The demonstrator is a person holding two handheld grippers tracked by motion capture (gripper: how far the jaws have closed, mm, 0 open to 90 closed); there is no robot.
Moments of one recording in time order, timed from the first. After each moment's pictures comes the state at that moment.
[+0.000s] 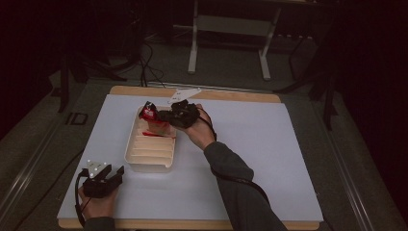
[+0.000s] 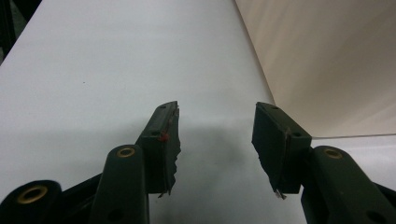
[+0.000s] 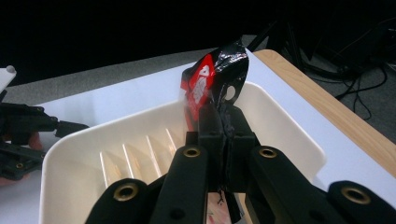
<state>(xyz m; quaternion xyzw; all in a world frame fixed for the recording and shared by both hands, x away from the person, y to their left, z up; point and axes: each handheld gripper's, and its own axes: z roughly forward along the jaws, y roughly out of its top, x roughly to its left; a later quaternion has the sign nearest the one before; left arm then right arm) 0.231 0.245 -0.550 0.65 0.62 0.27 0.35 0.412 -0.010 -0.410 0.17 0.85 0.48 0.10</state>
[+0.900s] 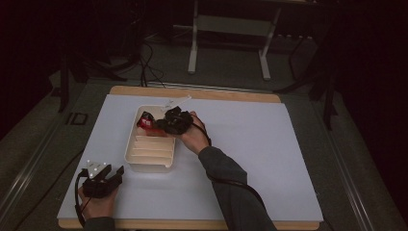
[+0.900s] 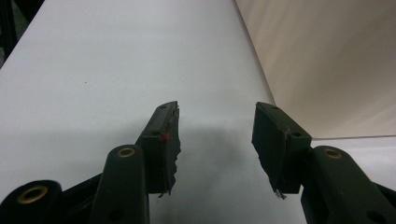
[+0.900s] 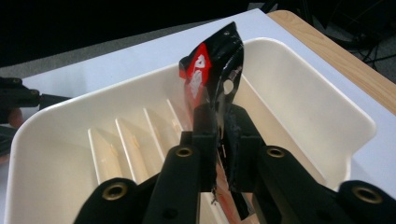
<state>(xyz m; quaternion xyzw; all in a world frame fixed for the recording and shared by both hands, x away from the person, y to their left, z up) 0.231 0.245 -0.550 0.64 0.62 0.27 0.35 0.416 0.006 -0.444 0.19 0.87 0.44 0.08</state>
